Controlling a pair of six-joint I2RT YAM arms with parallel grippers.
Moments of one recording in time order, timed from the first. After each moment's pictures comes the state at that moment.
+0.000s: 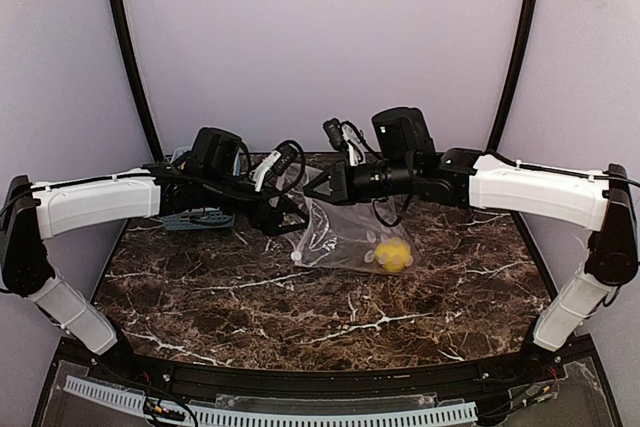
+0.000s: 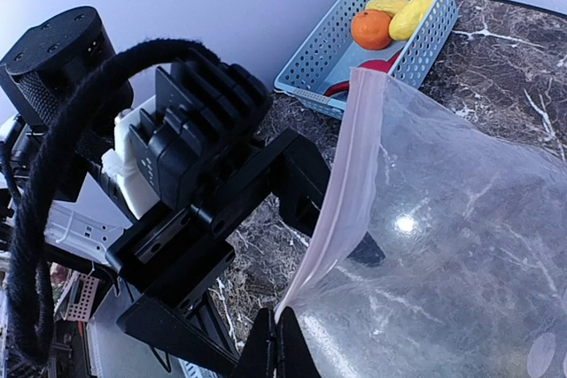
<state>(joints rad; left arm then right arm) -0.69 1.51 1.12 -0.21 0.62 -0.10 0.91 1.61 1.34 -0.15 -0.37 0.56</state>
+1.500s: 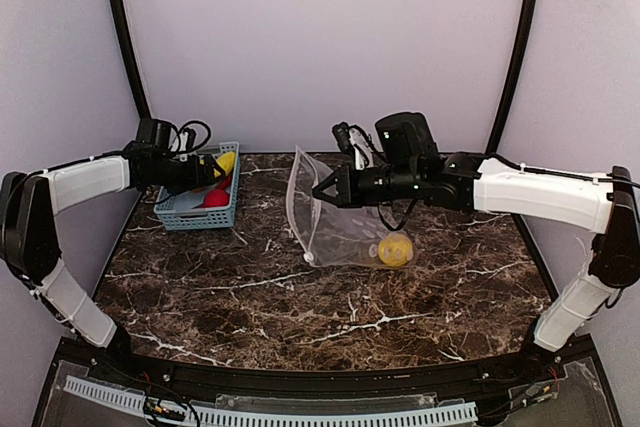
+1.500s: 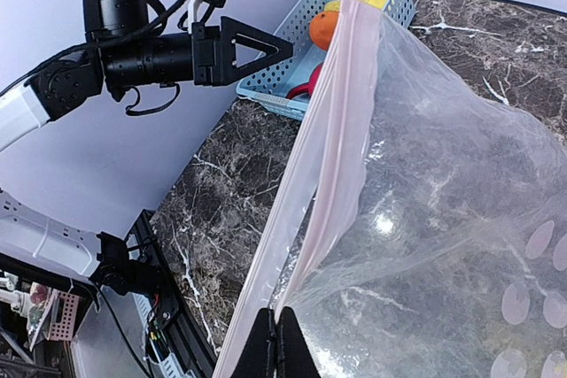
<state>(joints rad) -0.17 1.55 1.13 -0.28 0.29 -0.30 0.91 1.58 1.30 -0.17 -0.27 0.57</state>
